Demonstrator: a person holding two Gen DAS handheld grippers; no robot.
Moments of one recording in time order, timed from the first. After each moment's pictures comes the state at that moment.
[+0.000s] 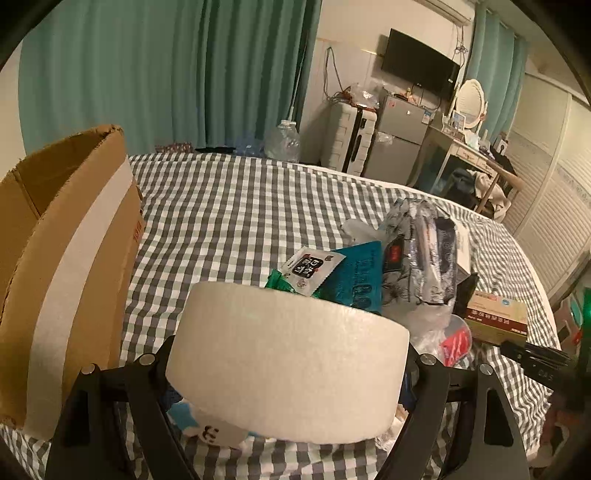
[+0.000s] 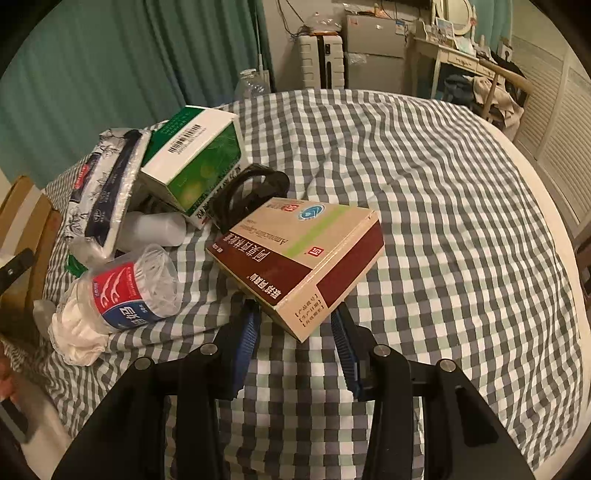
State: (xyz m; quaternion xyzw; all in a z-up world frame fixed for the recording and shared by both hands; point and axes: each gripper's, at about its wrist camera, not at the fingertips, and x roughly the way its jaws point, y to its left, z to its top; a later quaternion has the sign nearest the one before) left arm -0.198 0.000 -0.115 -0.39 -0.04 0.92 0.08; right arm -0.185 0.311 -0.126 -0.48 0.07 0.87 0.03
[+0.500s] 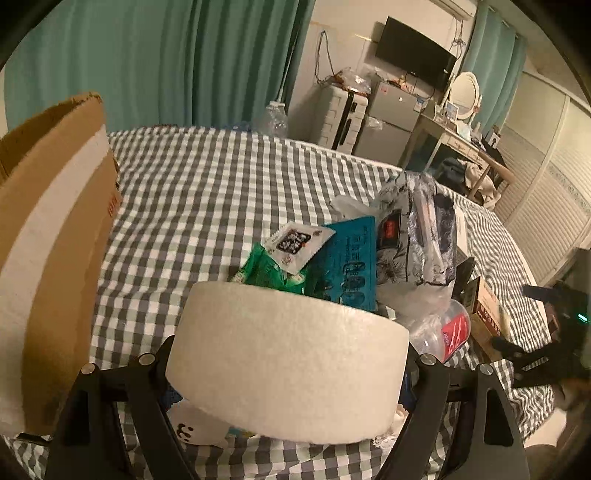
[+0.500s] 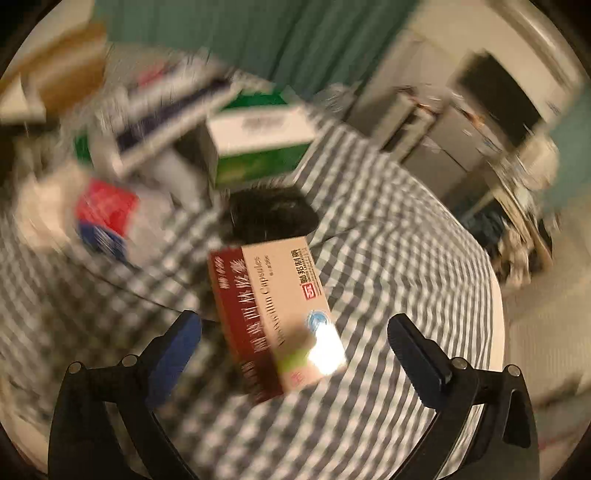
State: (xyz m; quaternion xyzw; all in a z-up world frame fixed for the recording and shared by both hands) left arm -0.197 0.006 -0.140 -0.42 -0.06 0.90 0.10; right arm -0.219 0.271 -0.139 -0.48 -0.26 0.83 -0.09
